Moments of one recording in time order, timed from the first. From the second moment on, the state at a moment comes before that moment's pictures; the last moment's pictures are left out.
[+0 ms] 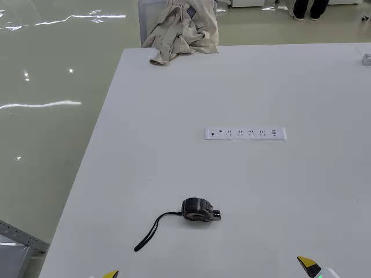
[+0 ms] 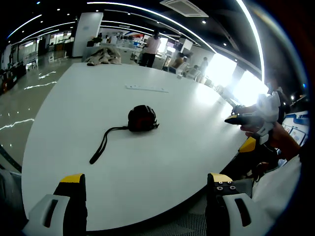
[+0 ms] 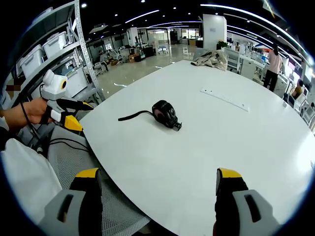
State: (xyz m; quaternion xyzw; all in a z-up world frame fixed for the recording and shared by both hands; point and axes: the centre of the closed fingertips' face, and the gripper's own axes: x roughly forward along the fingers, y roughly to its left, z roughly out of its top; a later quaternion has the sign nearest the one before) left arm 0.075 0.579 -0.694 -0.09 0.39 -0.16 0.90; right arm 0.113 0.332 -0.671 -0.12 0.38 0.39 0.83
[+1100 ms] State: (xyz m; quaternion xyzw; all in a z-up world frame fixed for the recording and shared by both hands) left arm 0.076 0.581 -0.694 -0.09 0.39 -0.16 0.90; right arm 0.106 0.330 -0.677 -0.12 0.40 0.39 0.83
